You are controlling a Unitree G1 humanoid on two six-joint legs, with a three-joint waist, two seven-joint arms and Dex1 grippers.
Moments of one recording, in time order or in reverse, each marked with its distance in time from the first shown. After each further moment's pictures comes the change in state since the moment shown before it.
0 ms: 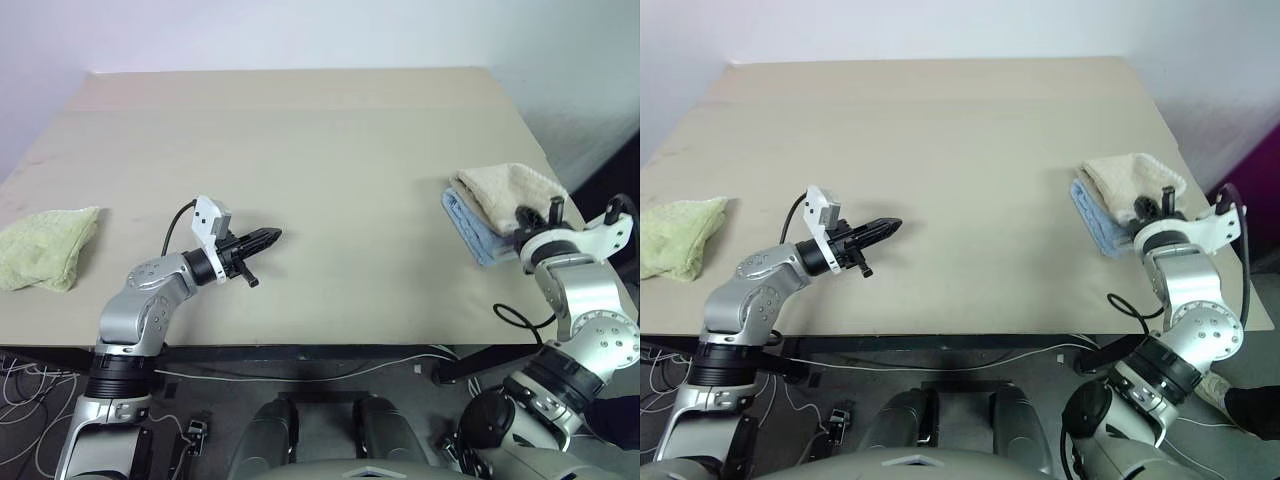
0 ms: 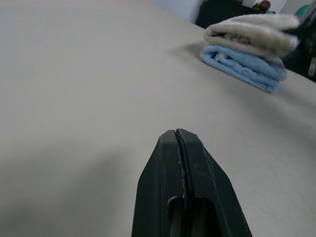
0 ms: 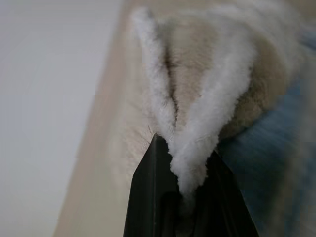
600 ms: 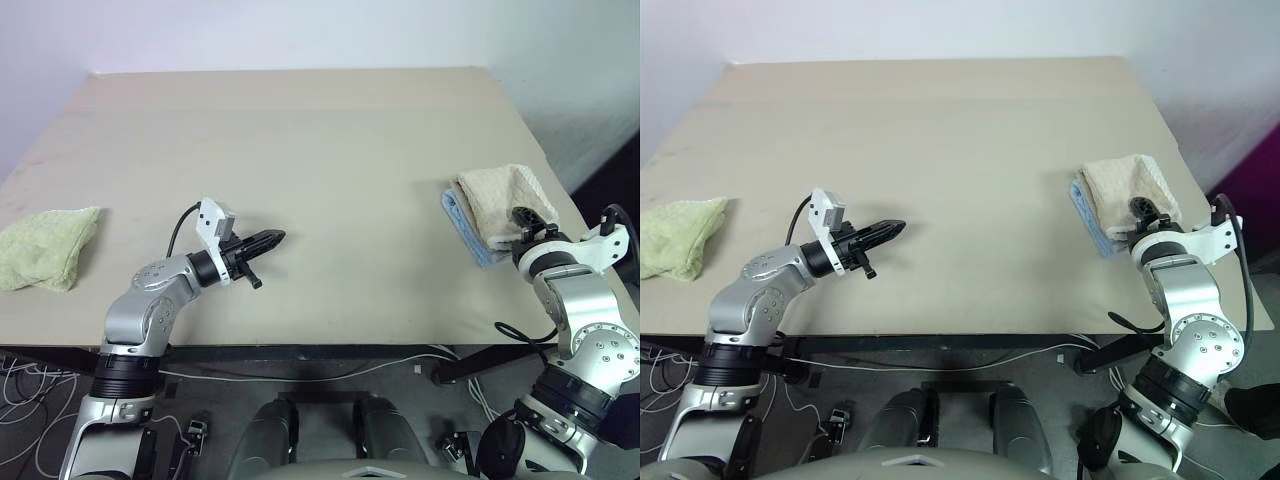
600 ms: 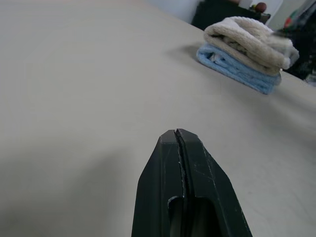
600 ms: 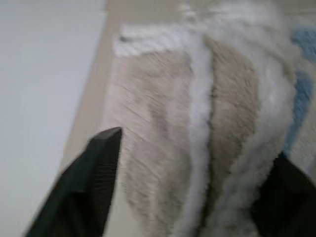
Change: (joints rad) left arm 0.000 -0.014 -0.008 0.007 0.000 -0.003 -0.008; right arm 0.092 -0.070 0.119 -0.082 0.100 -0.152 -0.016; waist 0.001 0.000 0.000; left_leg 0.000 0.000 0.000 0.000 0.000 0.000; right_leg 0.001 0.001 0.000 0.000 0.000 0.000
